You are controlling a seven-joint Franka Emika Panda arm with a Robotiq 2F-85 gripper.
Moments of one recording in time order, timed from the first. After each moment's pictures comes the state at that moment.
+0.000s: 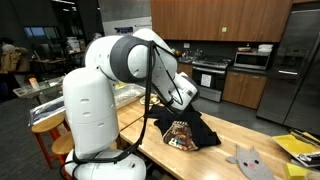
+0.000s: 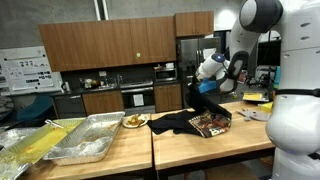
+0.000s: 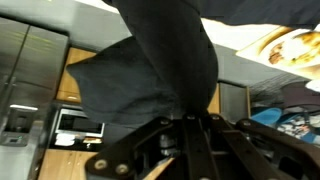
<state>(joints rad) 0.24 0.07 -0.44 -2.27 -1.34 3.46 1.02</state>
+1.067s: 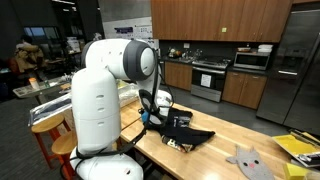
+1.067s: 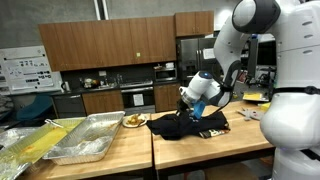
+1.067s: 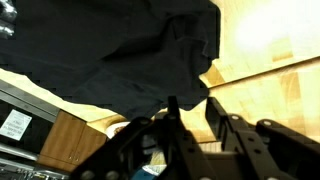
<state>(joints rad) 0.04 0.14 0.05 -2.41 -1.70 3.45 1.03</state>
